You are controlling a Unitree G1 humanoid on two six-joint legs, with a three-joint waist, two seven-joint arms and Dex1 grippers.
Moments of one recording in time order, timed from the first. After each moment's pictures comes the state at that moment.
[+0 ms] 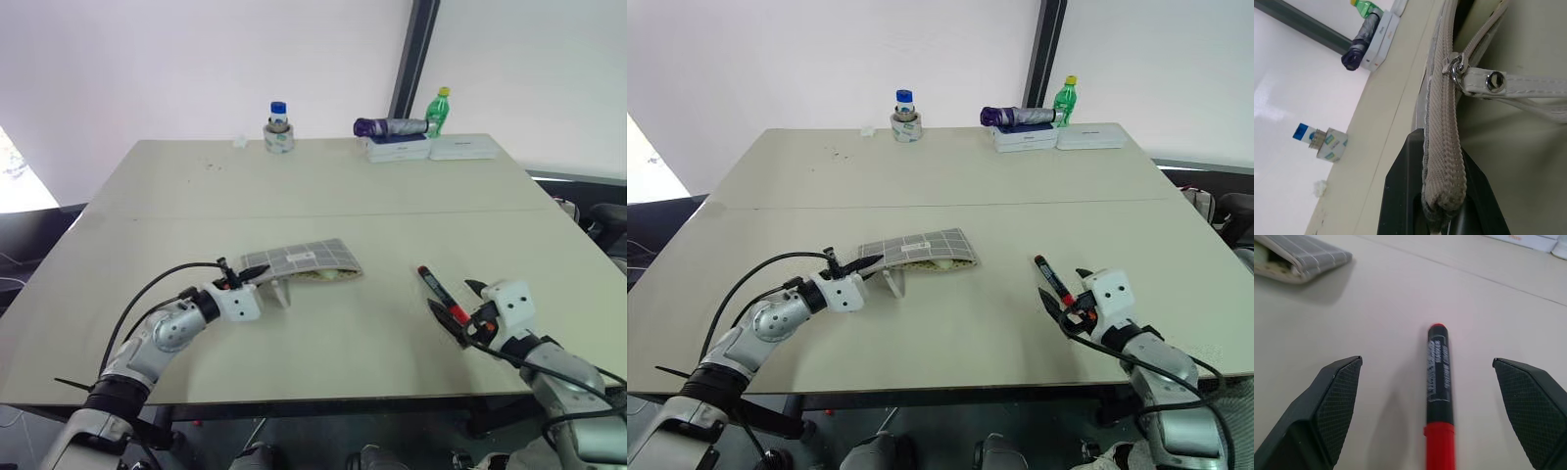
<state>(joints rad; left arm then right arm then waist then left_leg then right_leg) -0.40 0.59 -0.20 0.40 0.38 -0.65 -0.32 0.06 -0.53 -0.28 -0.23 0.22 0.33 0.56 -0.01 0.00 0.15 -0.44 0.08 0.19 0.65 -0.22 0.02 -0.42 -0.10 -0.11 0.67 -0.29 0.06</state>
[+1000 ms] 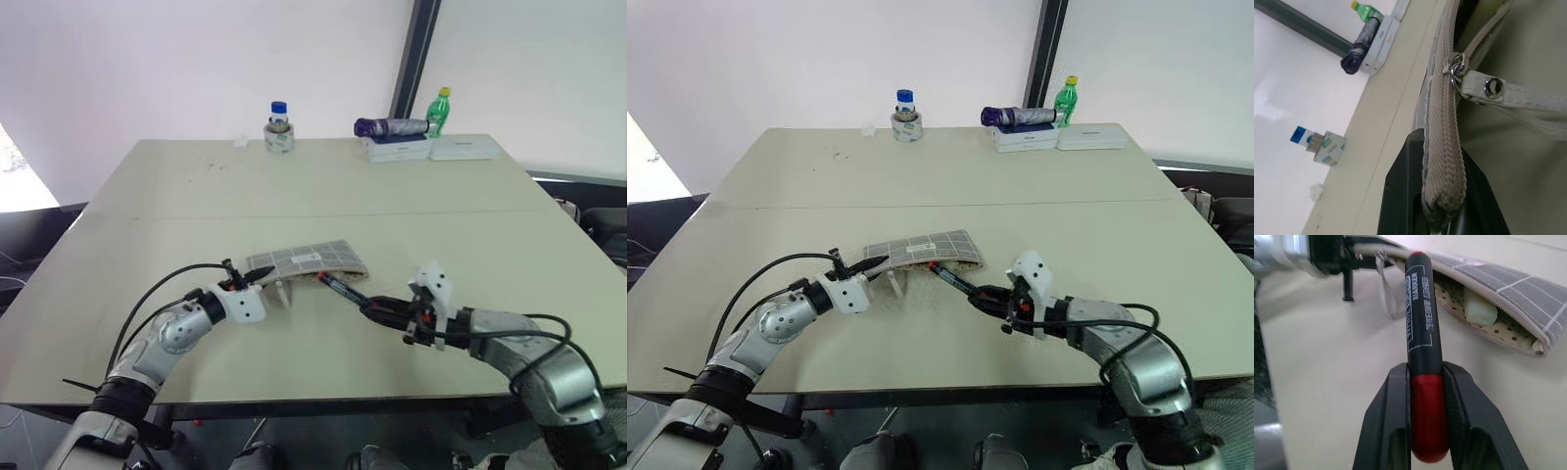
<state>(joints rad) -0.39 0.56 -0.20 0.34 0.37 -0.61 -0.33 -0.24 -0.61 0.06 -0.32 0.45 0.67 0.81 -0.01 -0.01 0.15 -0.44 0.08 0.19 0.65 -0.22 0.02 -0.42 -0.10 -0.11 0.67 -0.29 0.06</state>
